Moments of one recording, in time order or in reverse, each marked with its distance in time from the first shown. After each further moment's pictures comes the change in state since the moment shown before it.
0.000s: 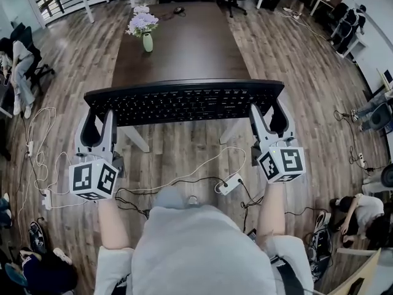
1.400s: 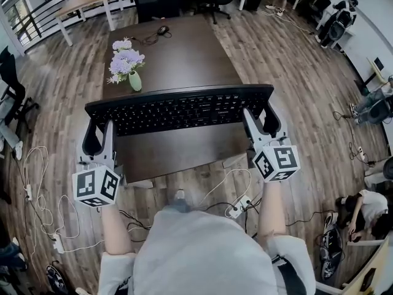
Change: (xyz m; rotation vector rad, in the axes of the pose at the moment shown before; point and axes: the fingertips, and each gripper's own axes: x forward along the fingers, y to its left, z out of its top) left arm 0.289 0.082 -0.035 -0.024 0.054 -0.085; right arm 0.254 -0.071 -0.039 0.009 0.065 -0.095
